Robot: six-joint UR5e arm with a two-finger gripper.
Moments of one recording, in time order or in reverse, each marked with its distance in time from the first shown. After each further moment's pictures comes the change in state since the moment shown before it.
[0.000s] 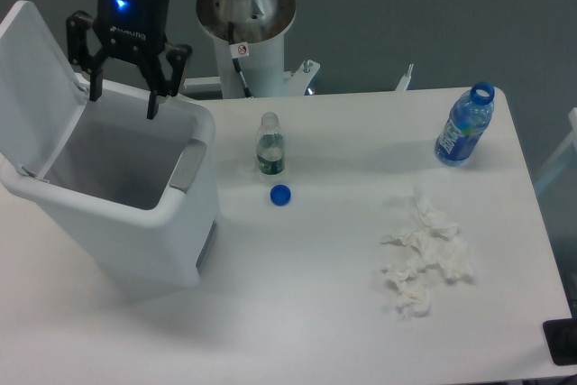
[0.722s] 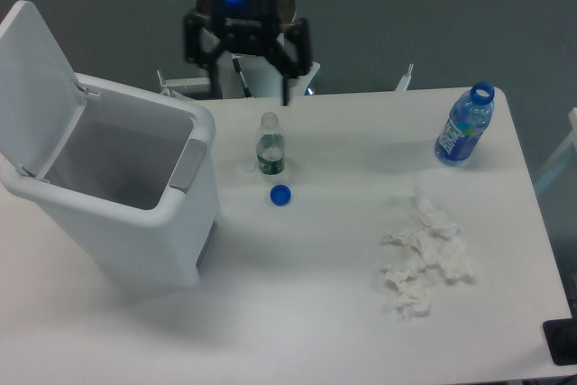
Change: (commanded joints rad) arm 0.220 -0.038 -0.012 0.002 0.268 0.481
